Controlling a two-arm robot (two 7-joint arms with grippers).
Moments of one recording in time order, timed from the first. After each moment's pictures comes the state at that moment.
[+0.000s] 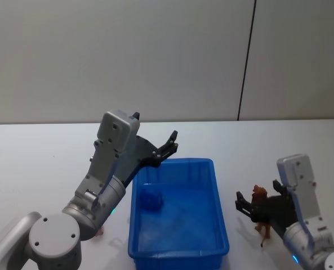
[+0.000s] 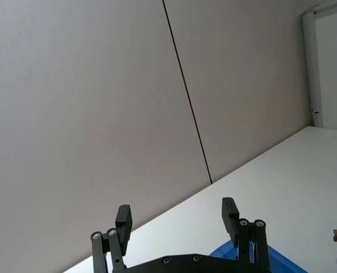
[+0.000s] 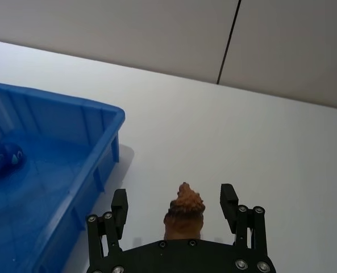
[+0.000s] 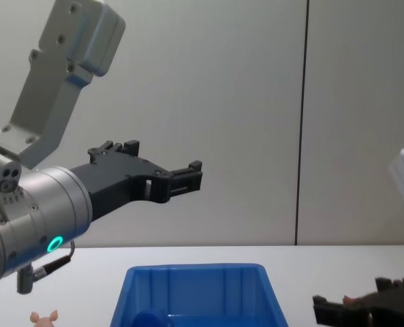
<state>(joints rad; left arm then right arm) -0.24 0.38 0.45 -1.63 -0.20 0.01 -0.01 0.06 0.19 -0.33 -1.58 0.10 0.29 -0.03</state>
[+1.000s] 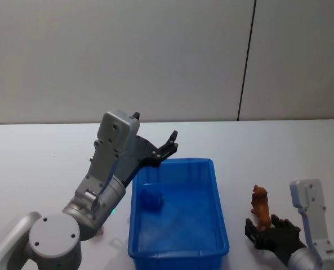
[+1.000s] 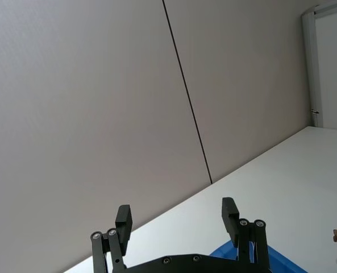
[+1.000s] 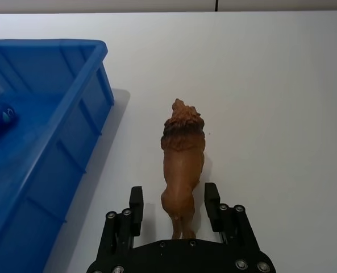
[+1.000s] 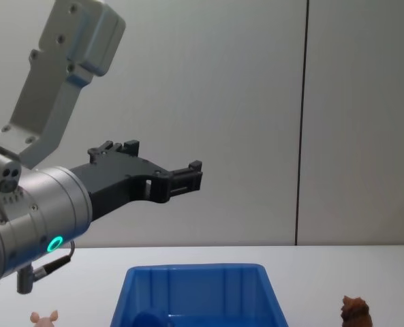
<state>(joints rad) -0.24 0.38 0.45 -1.63 -0.20 0.01 -0.01 -0.02 0.20 -0.31 -1.58 0.29 0.35 -0.07</state>
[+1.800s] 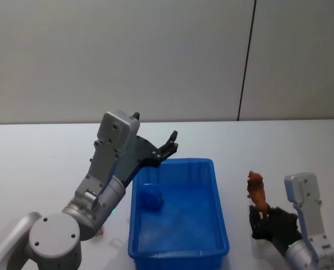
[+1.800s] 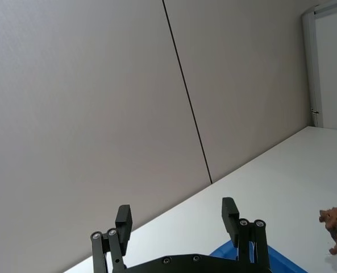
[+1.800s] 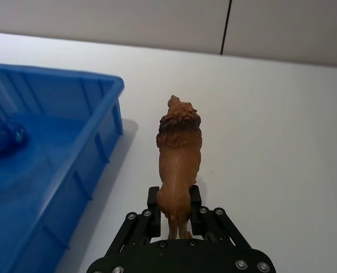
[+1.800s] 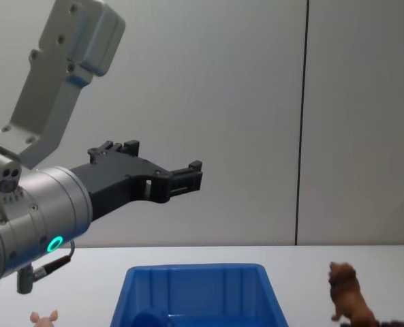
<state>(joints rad) -0.24 0.38 0.45 -1.63 -0.20 0.01 -0.01 0.00 0.19 -0.31 -1.56 0.18 0.27 -0.03</state>
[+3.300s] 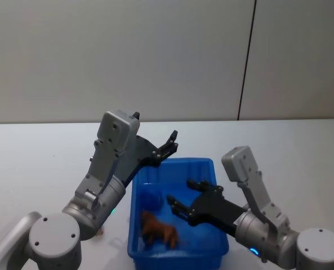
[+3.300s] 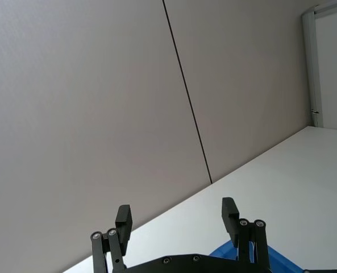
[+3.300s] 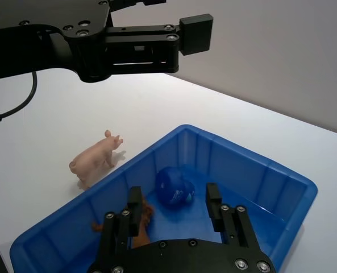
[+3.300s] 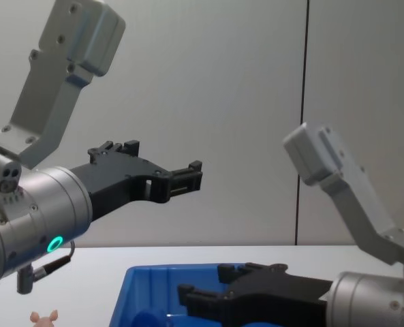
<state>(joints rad) -0.24 0.38 0.45 -1.63 -0.20 0.01 -0.01 0.18 0.11 -0.37 -1.44 0.09 0.17 0.48</state>
